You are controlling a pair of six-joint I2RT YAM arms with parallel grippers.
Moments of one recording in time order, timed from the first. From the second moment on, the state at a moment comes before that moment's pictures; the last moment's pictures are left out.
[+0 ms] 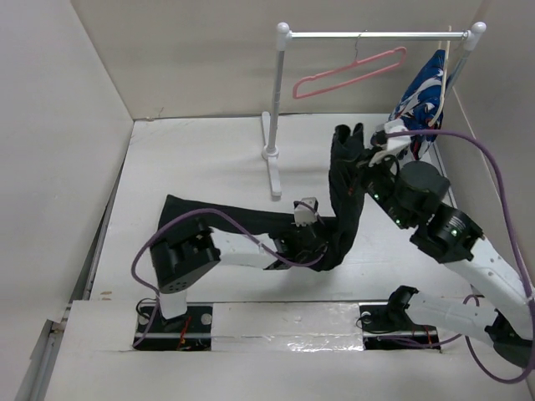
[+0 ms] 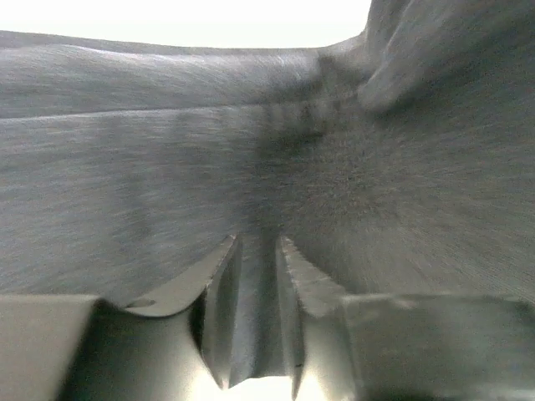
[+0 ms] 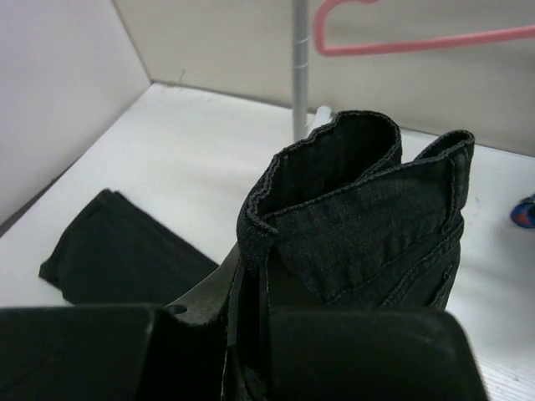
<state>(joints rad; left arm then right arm) -1.21 1.83 1.01 0.08 -0.47 -0.99 0.83 0.90 1.25 -0.39 0.34 0.16</state>
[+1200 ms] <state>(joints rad) -0.66 0.38 0.91 -0.65 -0.71 -0.78 1.19 1.61 1.17 -0.09 0.25 0.30</state>
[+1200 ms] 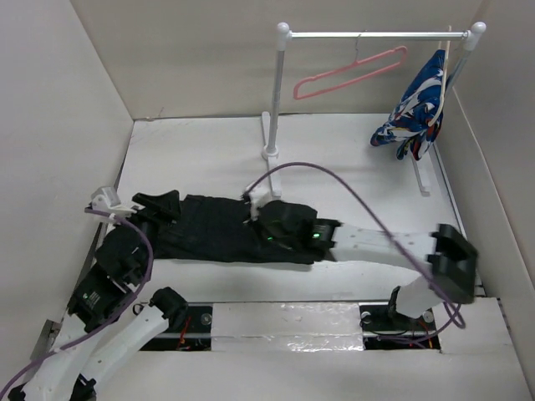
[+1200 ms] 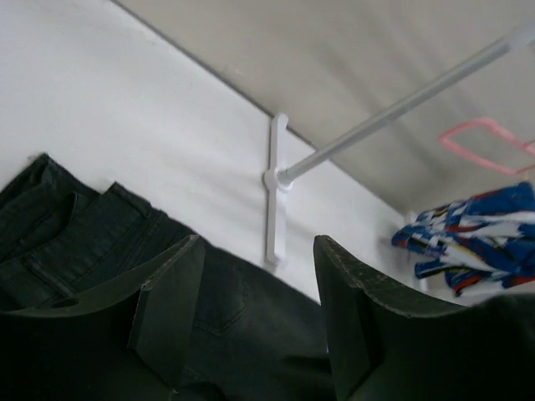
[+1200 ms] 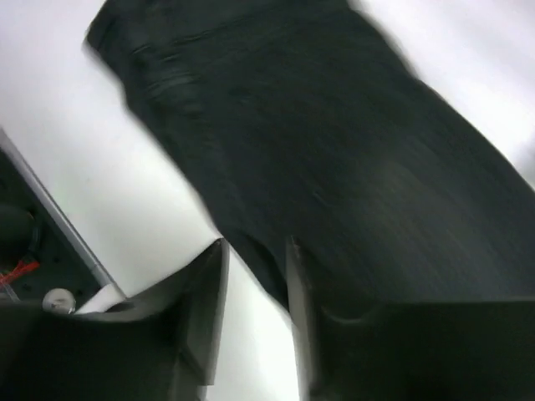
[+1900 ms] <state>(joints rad) -0.76 1.00 0.39 -0.05 -0.45 -0.89 0.72 1.16 0.31 0.28 -0.01 0.52</state>
